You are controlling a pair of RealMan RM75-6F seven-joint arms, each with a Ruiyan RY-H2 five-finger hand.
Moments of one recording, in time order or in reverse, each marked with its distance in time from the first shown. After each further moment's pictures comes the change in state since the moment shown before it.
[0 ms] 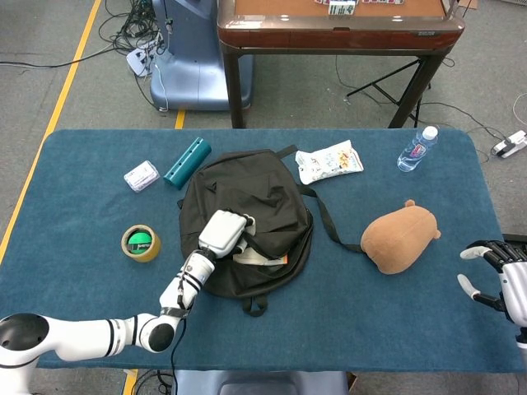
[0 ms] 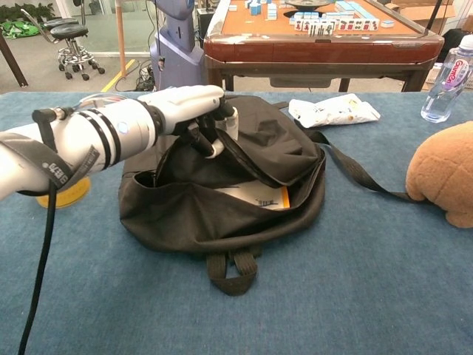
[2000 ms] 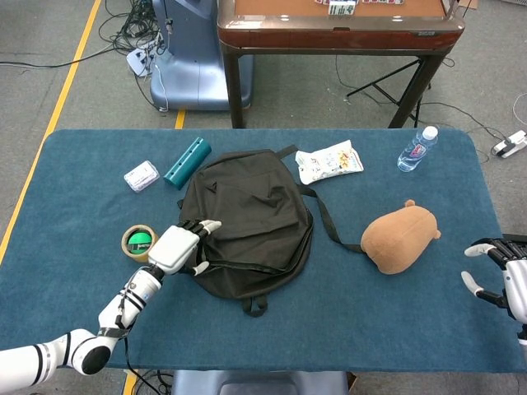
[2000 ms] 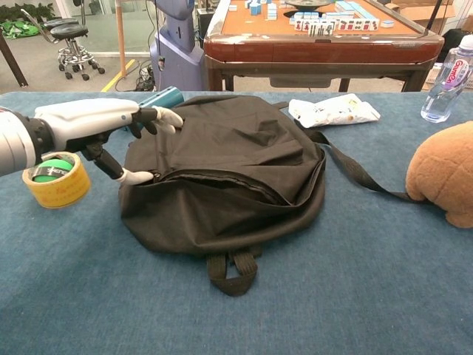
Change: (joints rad) left arm 0.282 0.274 0.089 -0.158 0.354 -0.073 -0.192; right arm 0.003 -0.012 0.013 0.015 0.045 -0.012 -0.011
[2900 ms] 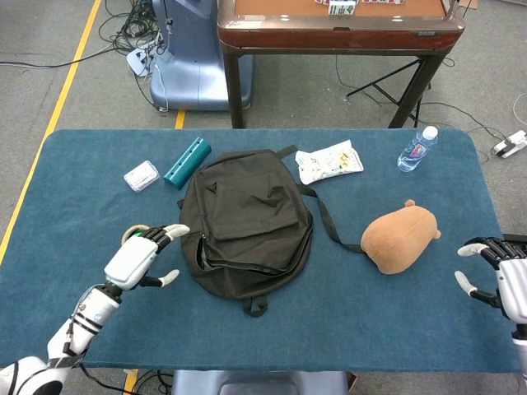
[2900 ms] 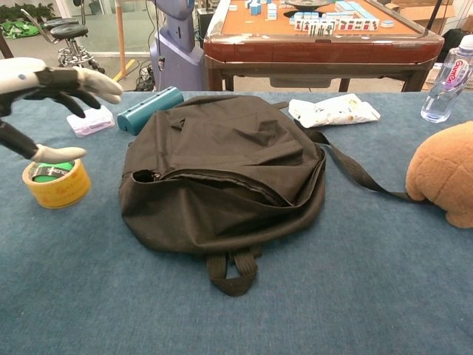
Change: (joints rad) left arm 0.184 0.192 0.020 -0.143 0.253 0.133 -0.347; right arm 0.006 0.003 -0.003 -0.027 -0.025 0.012 -0.025
